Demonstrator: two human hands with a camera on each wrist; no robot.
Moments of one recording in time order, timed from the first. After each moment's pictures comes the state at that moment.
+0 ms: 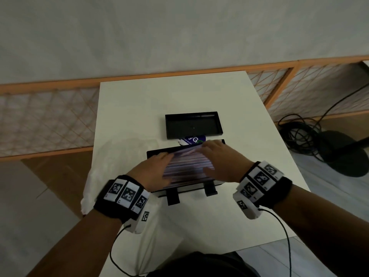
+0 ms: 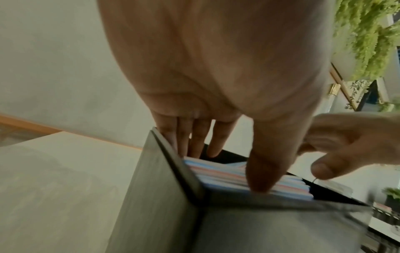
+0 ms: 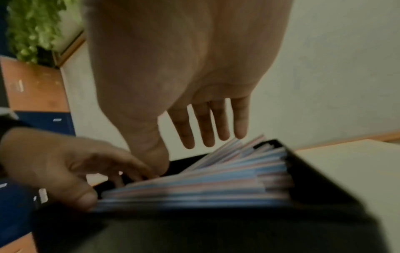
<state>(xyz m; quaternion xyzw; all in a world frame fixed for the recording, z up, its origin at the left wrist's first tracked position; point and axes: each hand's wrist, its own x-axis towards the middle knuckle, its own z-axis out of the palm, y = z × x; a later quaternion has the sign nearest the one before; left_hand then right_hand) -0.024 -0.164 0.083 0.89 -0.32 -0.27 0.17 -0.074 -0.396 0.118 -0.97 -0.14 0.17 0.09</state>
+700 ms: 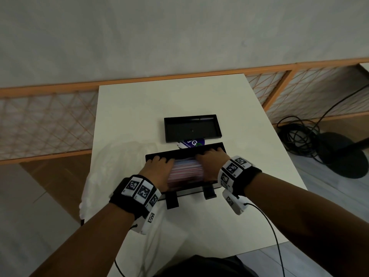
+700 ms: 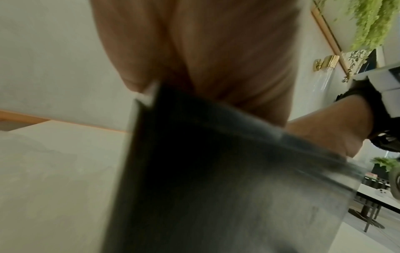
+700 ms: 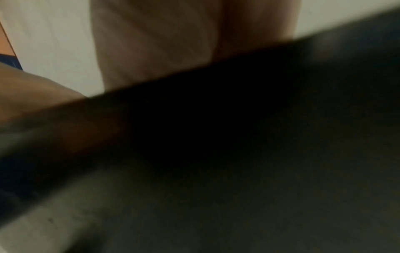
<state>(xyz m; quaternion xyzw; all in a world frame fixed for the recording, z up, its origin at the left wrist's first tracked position) -0.018 -0.184 0.062 0.92 -0.32 -0.24 -0.01 -0.045 -0.385 0.075 -0.97 -0.11 0.24 -0.03</state>
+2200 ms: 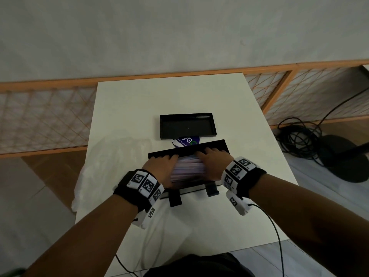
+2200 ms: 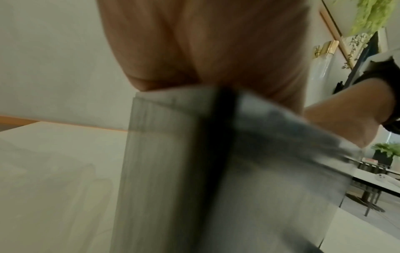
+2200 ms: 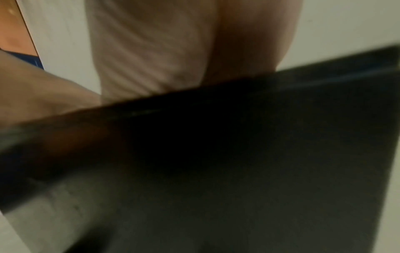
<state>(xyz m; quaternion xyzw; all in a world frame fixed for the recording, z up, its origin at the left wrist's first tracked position) -0.030 -0.217 0.056 0.92 -0.32 -0.23 0.02 -0.063 -0.420 0.065 -0.97 -0.09 0.24 -0.01</state>
